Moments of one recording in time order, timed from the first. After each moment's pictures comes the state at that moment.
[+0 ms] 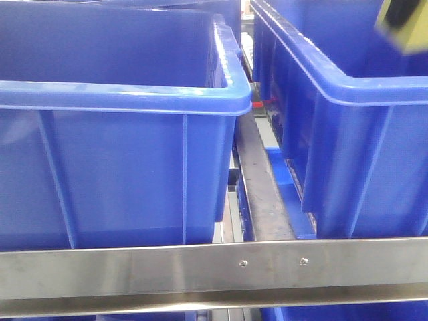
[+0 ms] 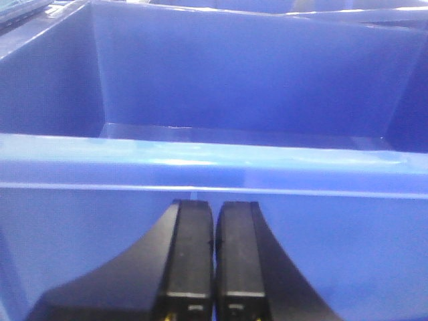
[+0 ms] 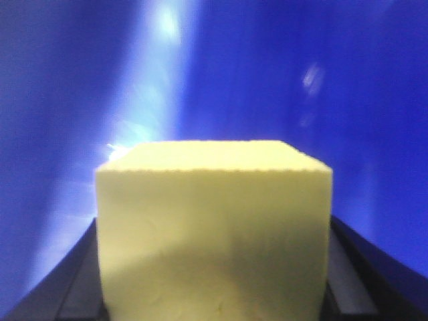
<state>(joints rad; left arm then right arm) -0.06 -0.01 0.00 0.13 0.11 -0.20 0.11 1.59 -1.36 -0.05 0.70 -0.08</state>
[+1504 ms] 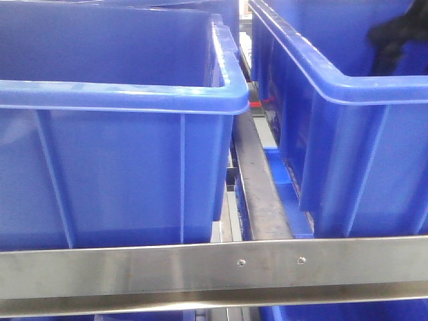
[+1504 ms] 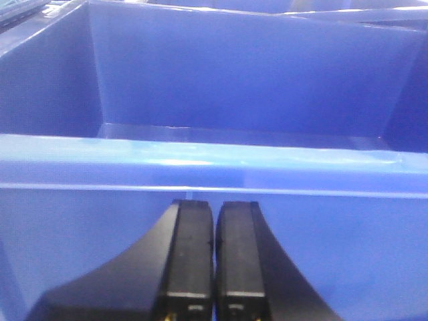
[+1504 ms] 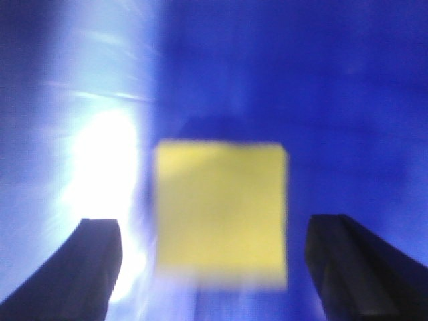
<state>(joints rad) -0.06 -0.01 0.00 0.13 0.11 -0.20 0.08 1.60 -1.22 0.00 0.55 -0.07</state>
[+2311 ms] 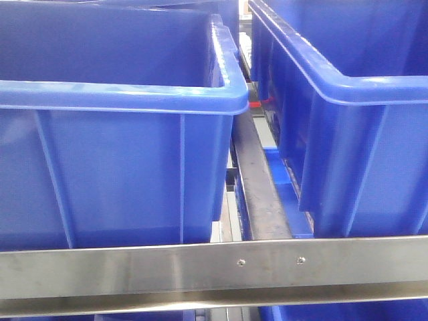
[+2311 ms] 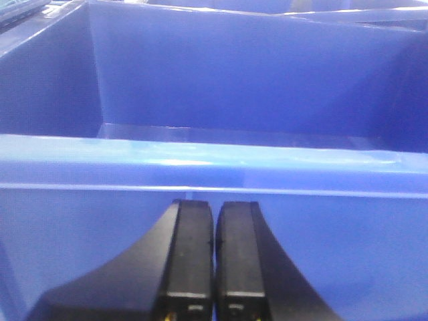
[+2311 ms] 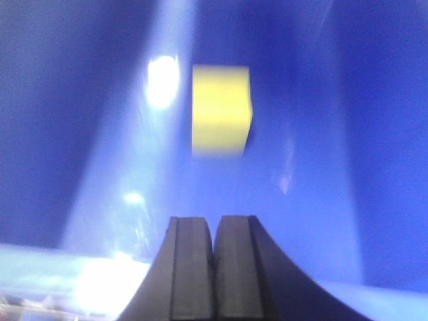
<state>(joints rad) -0.06 -0.01 0.00 0.13 0.11 -0.20 0.08 0.57 -0.52 0.03 0.40 -0.07</state>
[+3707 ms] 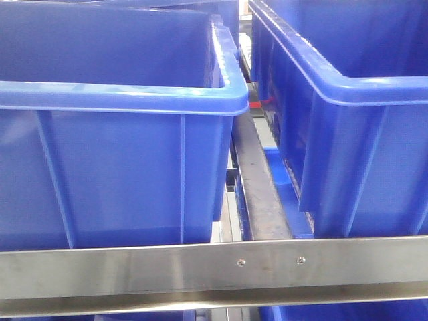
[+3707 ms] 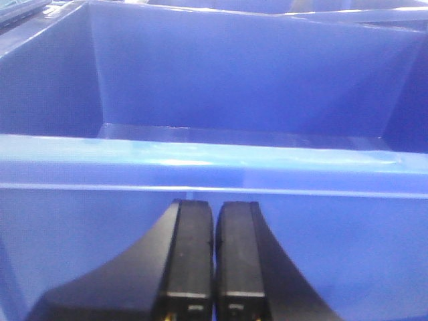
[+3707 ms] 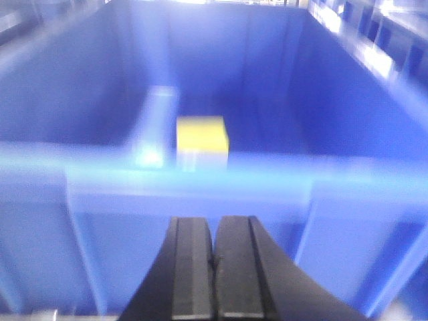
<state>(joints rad) -0.06 -0.01 0.00 0.13 0.10 -0.20 0.05 -0.01 0.01 -0.03 0.13 0.04</state>
